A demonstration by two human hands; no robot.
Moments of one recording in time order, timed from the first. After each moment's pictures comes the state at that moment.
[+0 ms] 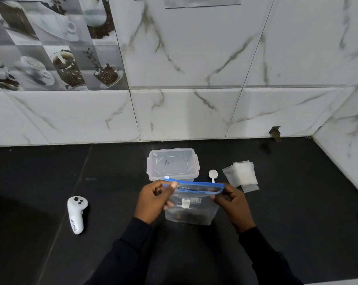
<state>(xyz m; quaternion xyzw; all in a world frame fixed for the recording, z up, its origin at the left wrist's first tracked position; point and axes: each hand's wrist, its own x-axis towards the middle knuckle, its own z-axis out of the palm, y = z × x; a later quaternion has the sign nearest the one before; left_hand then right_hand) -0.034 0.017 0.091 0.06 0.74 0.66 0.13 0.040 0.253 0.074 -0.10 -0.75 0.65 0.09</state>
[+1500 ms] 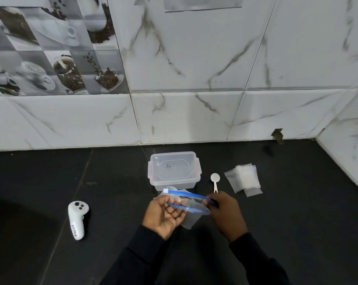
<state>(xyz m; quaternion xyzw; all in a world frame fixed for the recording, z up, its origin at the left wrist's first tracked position) -0.022 0.036 0.105 -0.32 0.31 0.82 0.35 0.030 0.220 0.092 -0.15 -0.91 0.38 0.02</state>
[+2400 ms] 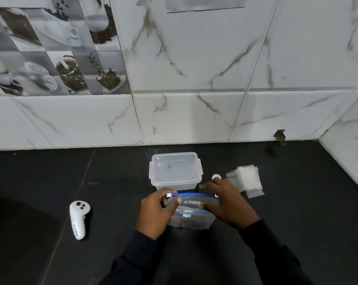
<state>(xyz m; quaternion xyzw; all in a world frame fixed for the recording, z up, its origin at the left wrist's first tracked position) -0.021 0.016 0.101 0.08 0.84 0.53 0.06 0.009 0.244 0.118 0.04 -0.96 0.26 -0.02</state>
